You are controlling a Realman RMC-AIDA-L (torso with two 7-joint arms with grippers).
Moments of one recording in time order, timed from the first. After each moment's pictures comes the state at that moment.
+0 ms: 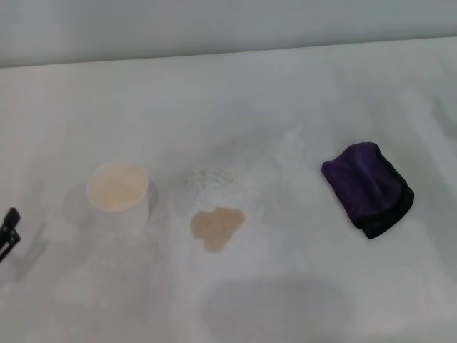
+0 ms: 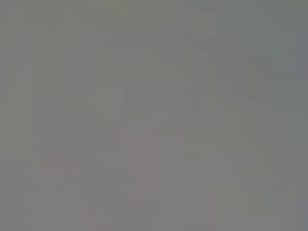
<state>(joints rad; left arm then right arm) -0.10 -2.08 1.10 0.18 0.80 1.39 -0.38 0.35 2.01 -0.37 -0.13 2.05 1.26 -2.47</state>
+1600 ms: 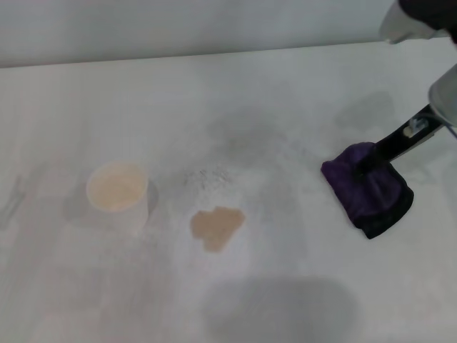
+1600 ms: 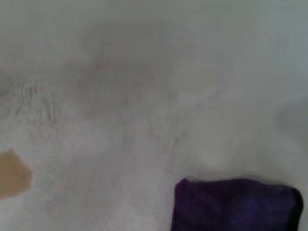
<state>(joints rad) -0.20 -2.08 1.10 0.18 0.58 1.36 -0.32 0.67 2.01 -1.12 -1.07 0.43 1.54 -0.52</state>
